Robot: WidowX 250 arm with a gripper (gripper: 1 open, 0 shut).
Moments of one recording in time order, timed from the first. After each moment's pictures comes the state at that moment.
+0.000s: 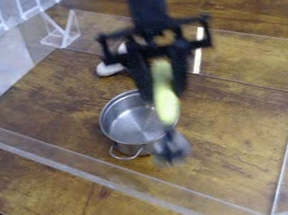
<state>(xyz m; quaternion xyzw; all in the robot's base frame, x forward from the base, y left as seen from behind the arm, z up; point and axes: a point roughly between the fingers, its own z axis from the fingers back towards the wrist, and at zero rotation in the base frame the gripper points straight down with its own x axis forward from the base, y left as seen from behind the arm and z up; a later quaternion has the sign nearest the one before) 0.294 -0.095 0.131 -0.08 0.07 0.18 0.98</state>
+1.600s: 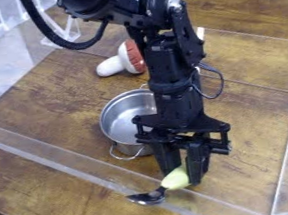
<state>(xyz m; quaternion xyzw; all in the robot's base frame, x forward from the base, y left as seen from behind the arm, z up) 0.291 -0.085 0.034 -0.08 0.05 0.00 1.00</state>
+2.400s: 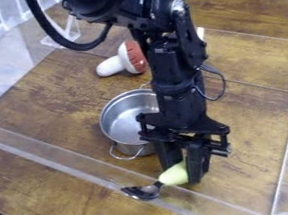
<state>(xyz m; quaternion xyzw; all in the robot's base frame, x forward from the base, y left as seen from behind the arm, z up) 0.296 -0.083 0.027 -0.08 0.05 -0.03 1.00</state>
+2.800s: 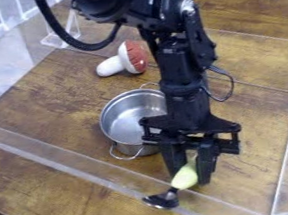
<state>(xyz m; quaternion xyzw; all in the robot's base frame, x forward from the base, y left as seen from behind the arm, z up) 0.297 -0.097 0.031 -0.08 0.05 0.05 0.99</state>
